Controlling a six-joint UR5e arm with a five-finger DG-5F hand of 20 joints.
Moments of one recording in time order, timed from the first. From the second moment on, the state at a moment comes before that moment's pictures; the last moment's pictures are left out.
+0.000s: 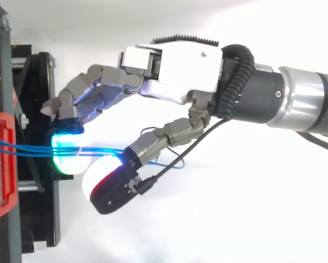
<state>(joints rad) 0.09 -2.36 -1.19 -2.60 -1.36 -0.11</state>
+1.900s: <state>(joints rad) 0.09 -2.36 -1.17 -2.61 -1.37 -0.12</state>
